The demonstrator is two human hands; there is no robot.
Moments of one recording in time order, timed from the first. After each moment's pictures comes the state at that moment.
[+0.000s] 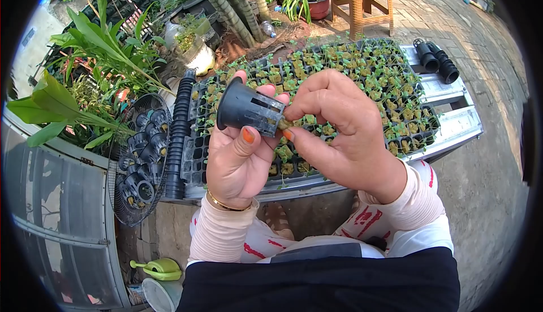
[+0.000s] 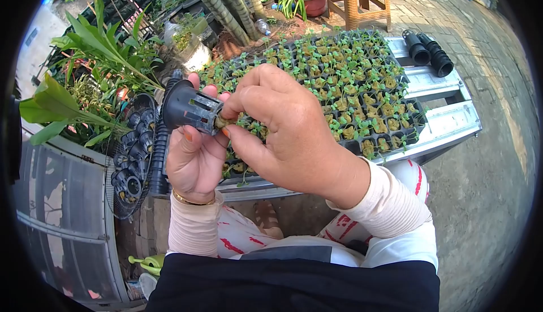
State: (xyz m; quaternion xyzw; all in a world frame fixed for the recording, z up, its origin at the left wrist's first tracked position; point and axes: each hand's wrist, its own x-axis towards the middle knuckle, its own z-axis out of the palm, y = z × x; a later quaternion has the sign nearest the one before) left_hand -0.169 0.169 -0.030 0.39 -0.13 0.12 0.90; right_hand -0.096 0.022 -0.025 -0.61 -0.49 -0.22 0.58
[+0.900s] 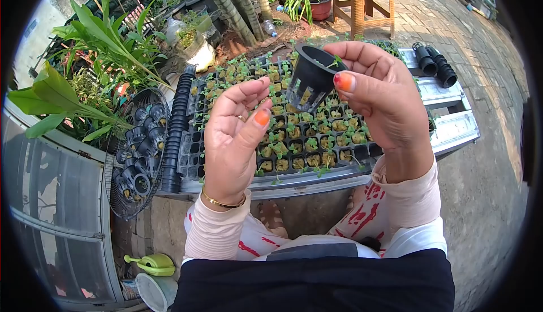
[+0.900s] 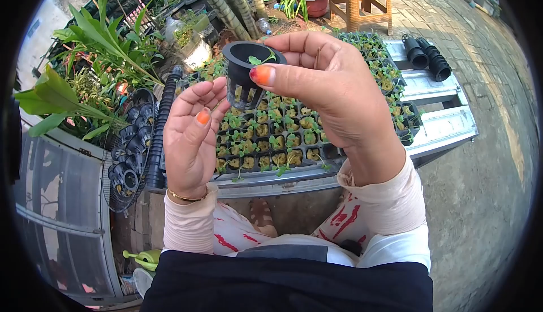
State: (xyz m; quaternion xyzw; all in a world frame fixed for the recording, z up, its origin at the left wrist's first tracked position) left_hand -0.163 0.170 -0.027 0.62 -0.11 0.22 0.74; right_hand -0.077 -0.010 0.002 -0.47 -0.30 0.13 0.82
